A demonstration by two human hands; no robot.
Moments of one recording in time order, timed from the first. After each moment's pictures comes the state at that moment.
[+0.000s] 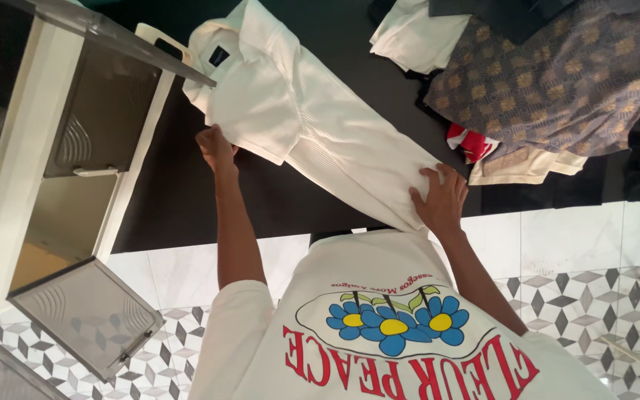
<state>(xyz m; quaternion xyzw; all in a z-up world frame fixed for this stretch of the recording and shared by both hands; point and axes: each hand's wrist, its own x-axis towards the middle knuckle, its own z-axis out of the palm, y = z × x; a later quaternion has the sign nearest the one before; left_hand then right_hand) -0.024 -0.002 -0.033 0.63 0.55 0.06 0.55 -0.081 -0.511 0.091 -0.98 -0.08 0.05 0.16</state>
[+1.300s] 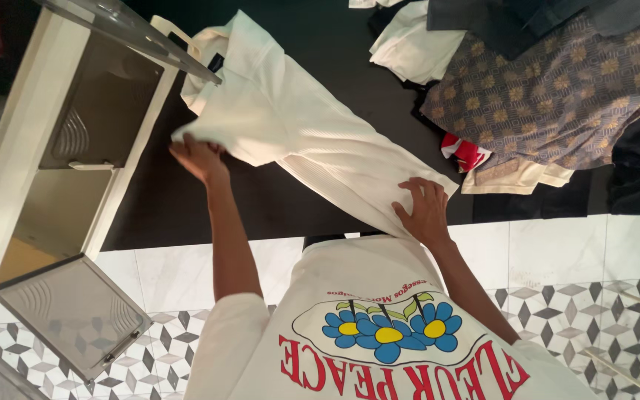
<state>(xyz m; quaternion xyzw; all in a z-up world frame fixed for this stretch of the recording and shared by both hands) -0.041 -0.006 0.022 0.46 0.47 0.27 0.70 -0.081 -0.490 0.123 -0.96 -0.15 0.10 0.23</state>
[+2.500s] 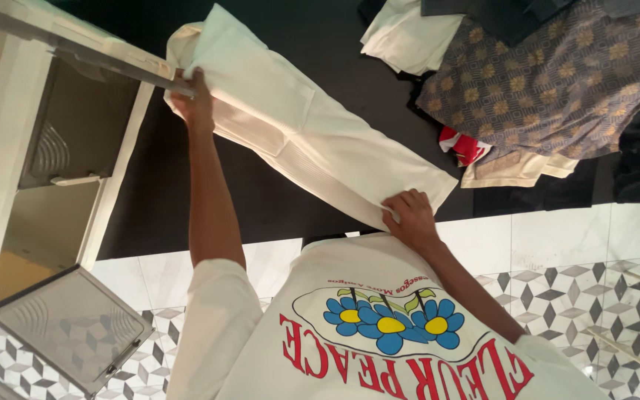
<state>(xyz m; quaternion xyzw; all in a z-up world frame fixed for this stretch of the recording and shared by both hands) 0.083 0.017 -0.011 0.69 0.43 0.12 0.58 -0.089 -0.484 0.114 -0.92 -0.25 0.05 0.30</state>
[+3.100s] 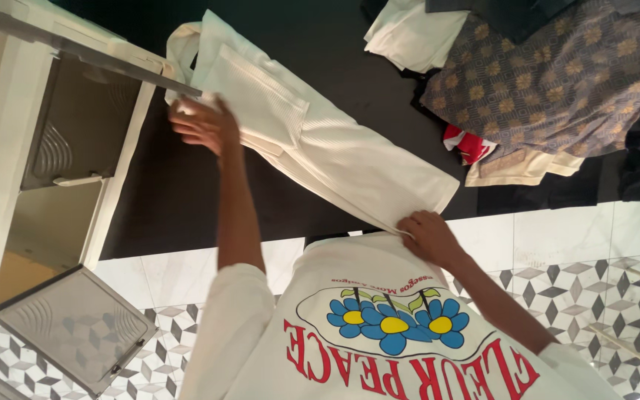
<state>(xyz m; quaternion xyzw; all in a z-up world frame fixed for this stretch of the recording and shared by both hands) 0.035 -0.023 -0.038 0.88 0.44 0.10 0.12 -0.112 -0.528 0.113 -0.90 -0.29 0.27 0.22</state>
